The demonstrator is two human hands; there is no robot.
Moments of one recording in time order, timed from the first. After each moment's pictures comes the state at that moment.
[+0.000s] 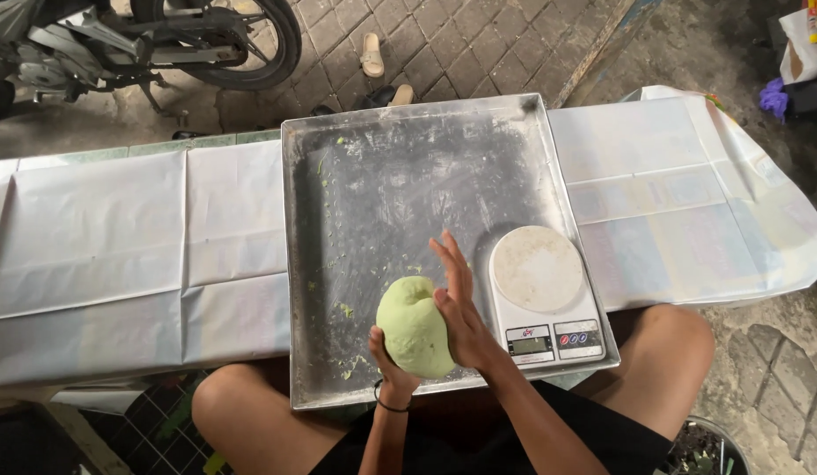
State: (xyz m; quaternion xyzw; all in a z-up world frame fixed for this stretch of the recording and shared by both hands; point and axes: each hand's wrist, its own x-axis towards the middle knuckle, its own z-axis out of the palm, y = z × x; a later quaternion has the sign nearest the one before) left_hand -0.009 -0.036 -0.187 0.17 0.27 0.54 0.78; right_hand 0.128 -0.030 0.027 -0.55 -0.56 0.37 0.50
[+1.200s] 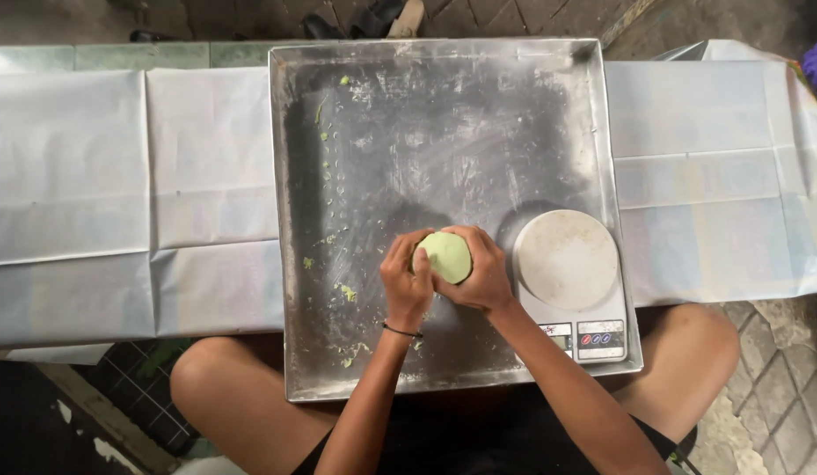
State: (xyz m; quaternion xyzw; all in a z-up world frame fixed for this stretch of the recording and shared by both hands) left_hand 0.031 0.072 -0.100 0.64 0.45 0.47 0.41; right_hand 0.175 0.041 -0.116 -0.64 -0.62 0.12 0.45
